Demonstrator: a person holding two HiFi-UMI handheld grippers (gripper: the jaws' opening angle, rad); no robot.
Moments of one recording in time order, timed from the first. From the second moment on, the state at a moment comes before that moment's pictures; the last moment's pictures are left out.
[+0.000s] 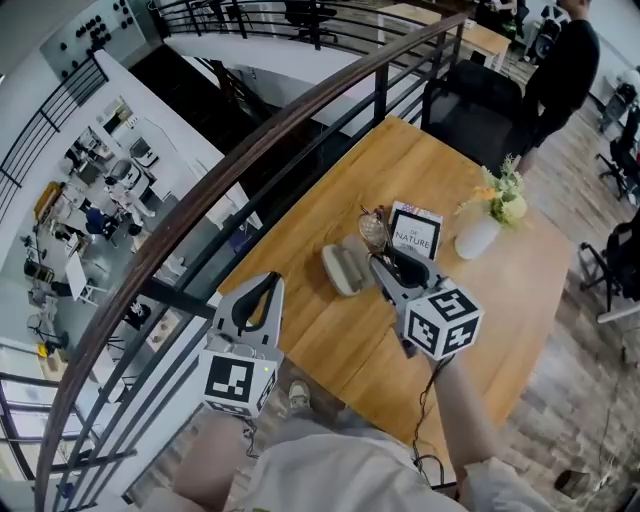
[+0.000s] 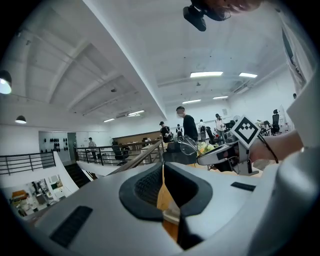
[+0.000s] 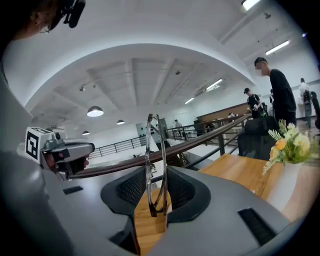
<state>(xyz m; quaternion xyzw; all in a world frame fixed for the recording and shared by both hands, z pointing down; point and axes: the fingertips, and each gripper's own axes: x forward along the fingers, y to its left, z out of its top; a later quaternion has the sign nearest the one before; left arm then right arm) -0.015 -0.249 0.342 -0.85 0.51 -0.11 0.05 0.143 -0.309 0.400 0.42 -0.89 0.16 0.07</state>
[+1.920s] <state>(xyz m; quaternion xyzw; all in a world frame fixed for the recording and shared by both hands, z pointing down) -0.049 -0.314 0.554 -0.85 0.46 -0.20 -0.15 0.069 -0.356 0.724 0.38 -0.77 0.47 0.22</state>
